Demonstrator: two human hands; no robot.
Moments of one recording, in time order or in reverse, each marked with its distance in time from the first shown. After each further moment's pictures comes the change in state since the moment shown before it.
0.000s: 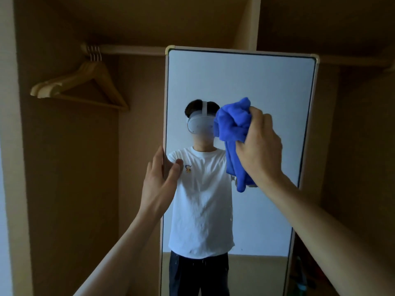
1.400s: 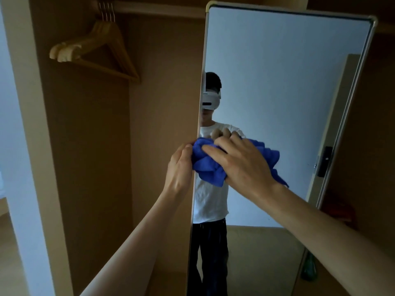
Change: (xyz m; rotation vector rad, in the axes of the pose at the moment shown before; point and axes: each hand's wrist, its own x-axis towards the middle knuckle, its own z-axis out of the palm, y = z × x) left_hand -0.001 -0.034 -0.028 -0.436 -0.135 -0.166; right_hand -0.085 -0.060 0.054 -0.283 -0.355 -0.706
